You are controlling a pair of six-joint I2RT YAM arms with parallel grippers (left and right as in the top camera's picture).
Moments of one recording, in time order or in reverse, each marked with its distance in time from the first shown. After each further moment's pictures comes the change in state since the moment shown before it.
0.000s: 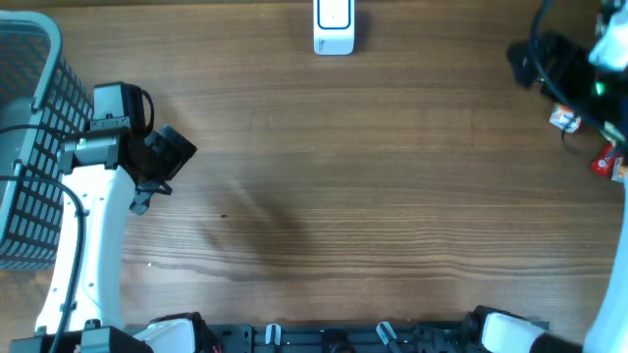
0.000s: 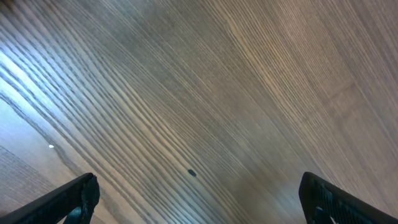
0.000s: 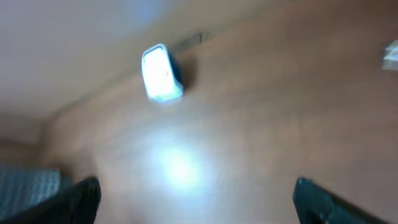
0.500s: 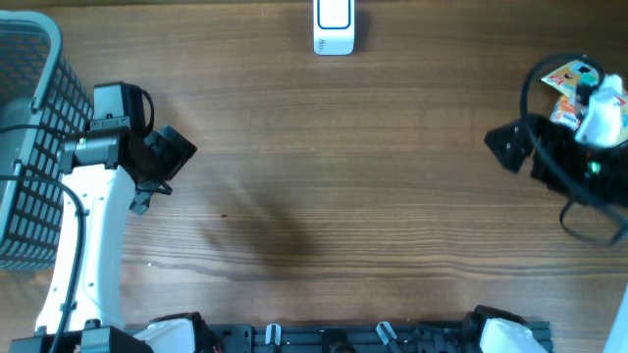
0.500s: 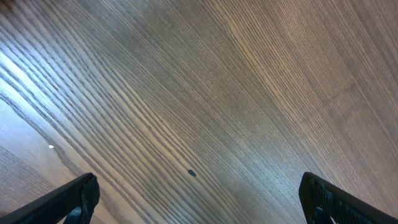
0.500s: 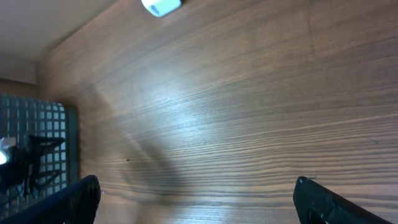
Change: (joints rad) left arm 0.000 0.001 0.000 0.001 0.000 0.000; right arm 0.000 -0.169 0.000 -0.390 -0.015 -0.091
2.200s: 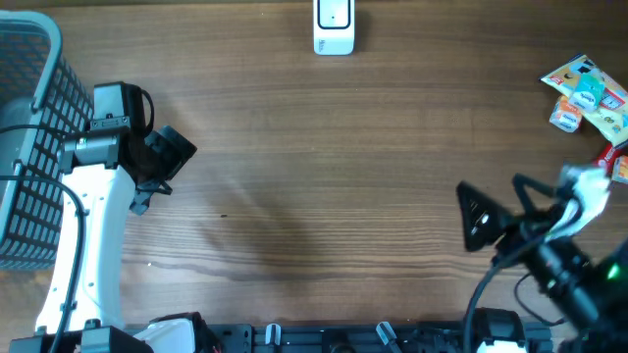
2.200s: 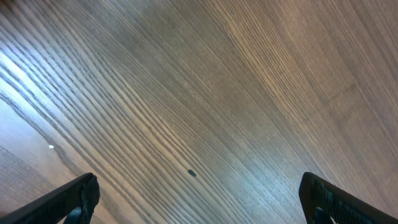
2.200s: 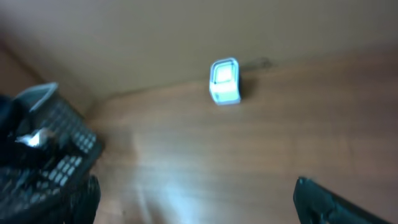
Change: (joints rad) left arm 0.000 0.000 0.000 0.000 0.000 0.000; right arm 0.207 -0.703 -0.650 0.681 0.034 0.103
